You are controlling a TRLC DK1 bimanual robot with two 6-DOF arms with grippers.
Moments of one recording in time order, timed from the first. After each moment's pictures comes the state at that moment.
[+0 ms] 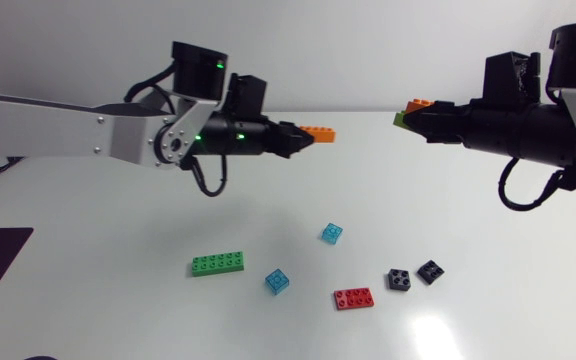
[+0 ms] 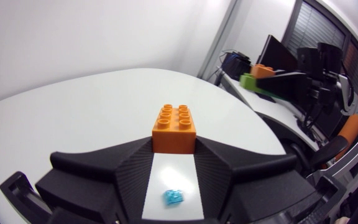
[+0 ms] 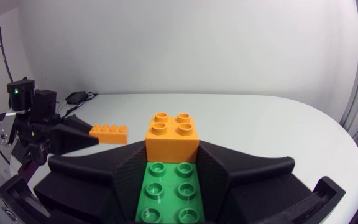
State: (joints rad) left arm -0.48 1.75 1.20 0.15 0.47 -0.11; right arm 0.11 1.17 0.89 -0.04 -0.31 0.10
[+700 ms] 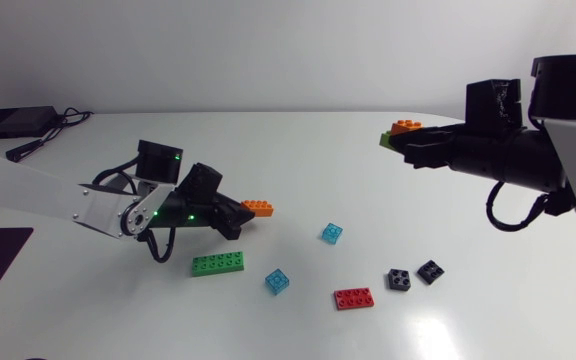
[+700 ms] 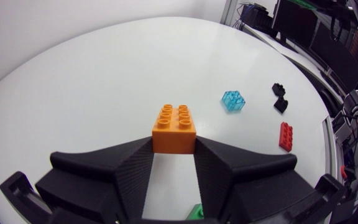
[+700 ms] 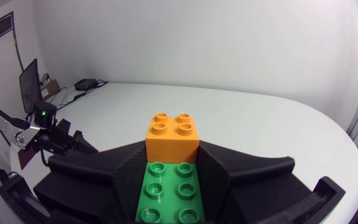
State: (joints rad) left arm -0.32 1.78 0.79 0.30 0.47 0.24; right arm 0.17 1.14 0.79 0.03 -0.33 0.04
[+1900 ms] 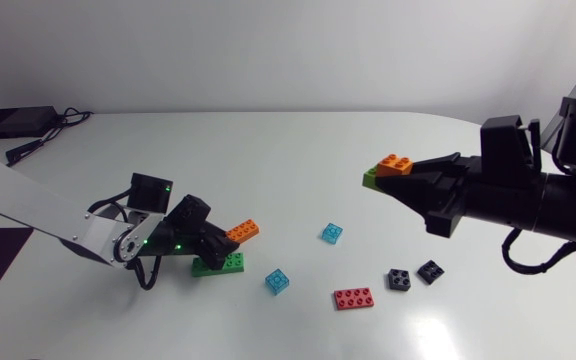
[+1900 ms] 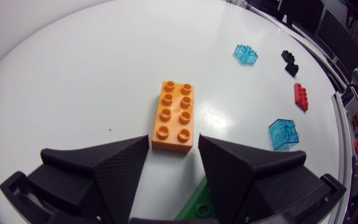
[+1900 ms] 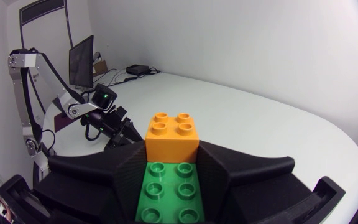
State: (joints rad) left arm -0.26 1.85 0.66 0.37 0.46 0.34; right arm 0.17 0.94 0.63 -0.03 -0.64 -0.11
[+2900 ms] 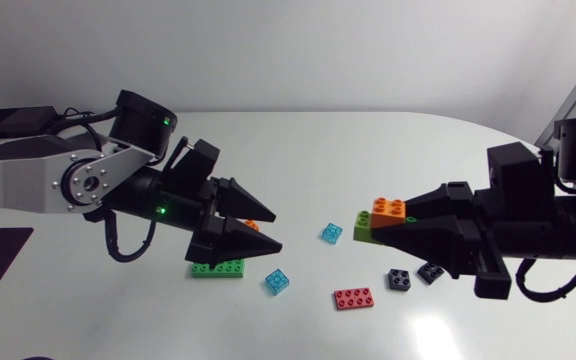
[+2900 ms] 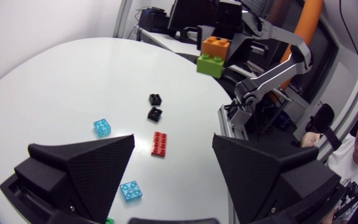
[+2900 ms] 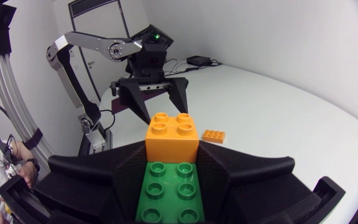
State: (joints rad) left arm -0.43 1.45 0.90 -0.31 0.99 0.45; right arm 0.14 0.90 0.63 -0.29 -1.05 -0.31
